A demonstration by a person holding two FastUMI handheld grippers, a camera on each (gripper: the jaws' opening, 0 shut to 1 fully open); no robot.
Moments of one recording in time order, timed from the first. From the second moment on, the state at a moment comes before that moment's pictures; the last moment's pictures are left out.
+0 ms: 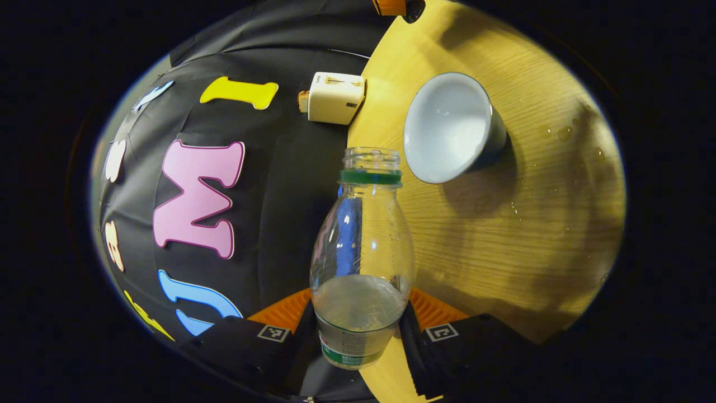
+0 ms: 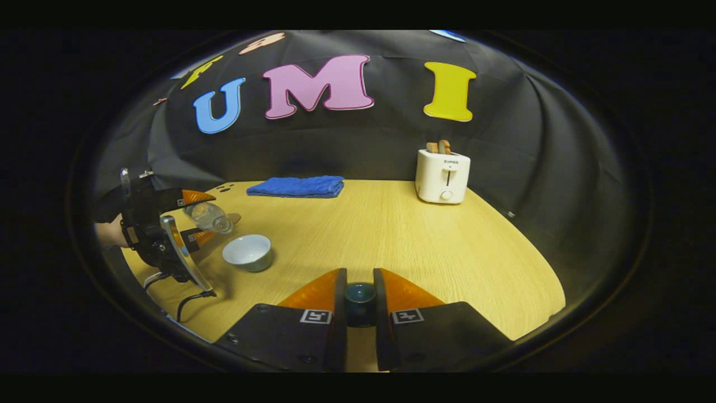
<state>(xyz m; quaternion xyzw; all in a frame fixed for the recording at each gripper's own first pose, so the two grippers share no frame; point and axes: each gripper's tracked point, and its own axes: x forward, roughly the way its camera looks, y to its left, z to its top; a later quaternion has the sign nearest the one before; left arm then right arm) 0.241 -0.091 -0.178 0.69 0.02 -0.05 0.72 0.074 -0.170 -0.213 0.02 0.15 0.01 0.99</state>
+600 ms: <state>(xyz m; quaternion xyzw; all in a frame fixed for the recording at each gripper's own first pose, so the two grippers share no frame) 0.255 -0.104 -0.165 0.76 -0.01 -0.06 0.65 0.071 -0.173 -0.216 0.02 0.15 0.01 0.99</state>
